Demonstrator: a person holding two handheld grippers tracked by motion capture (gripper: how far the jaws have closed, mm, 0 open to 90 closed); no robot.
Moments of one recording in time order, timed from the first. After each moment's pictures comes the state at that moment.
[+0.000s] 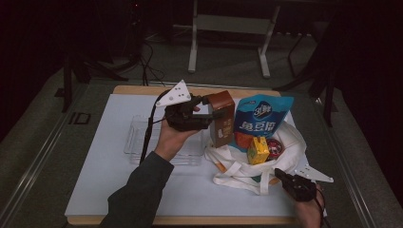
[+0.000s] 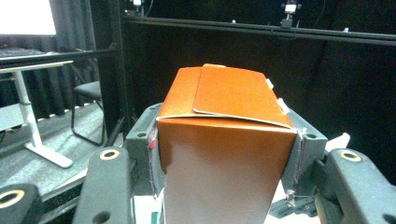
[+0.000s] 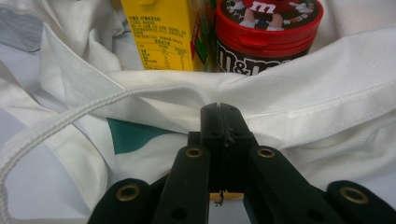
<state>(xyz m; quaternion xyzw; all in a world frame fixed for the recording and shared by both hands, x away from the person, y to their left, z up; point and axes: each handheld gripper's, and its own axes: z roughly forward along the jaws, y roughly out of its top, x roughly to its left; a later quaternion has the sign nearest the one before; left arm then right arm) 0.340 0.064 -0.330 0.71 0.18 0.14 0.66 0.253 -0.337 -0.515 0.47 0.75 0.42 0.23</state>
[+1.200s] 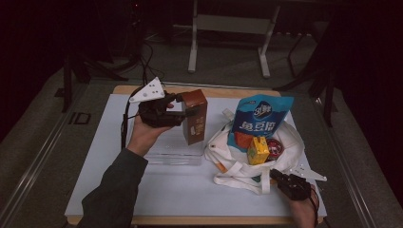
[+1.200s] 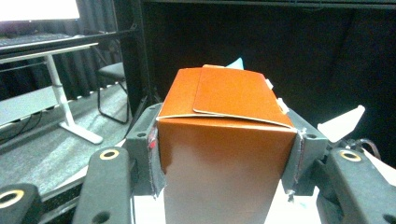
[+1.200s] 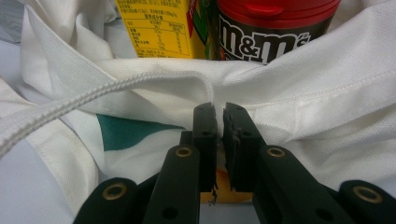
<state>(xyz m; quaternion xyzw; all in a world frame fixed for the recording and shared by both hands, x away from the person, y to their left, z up) 0.347 0.122 -0.333 0.74 0.19 0.16 0.62 0.260 -0.333 -0.532 0.48 0.74 0.42 0.21</state>
